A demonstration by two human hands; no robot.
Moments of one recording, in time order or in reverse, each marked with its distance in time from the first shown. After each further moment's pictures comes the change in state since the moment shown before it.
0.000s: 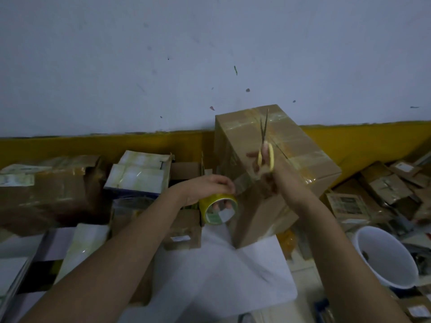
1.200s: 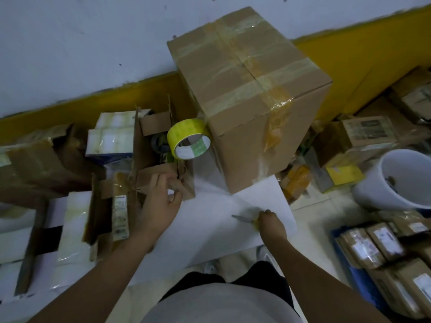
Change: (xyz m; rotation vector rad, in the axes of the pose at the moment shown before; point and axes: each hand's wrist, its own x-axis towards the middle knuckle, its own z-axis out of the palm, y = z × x) left_hand -0.031 -0.152 0.092 0.606 0.865 0.069; right_hand -0.074 0.390 0.035 -0.946 -0.159 0.402
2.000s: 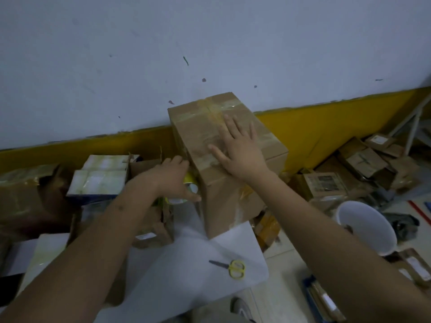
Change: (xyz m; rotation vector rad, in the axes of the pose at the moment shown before) left_hand 0.124 0.160 -0.084 0.656 -0.553 0.208; right_hand -0.012 -0.127 -0.350 -0.120 0.670 -0.482
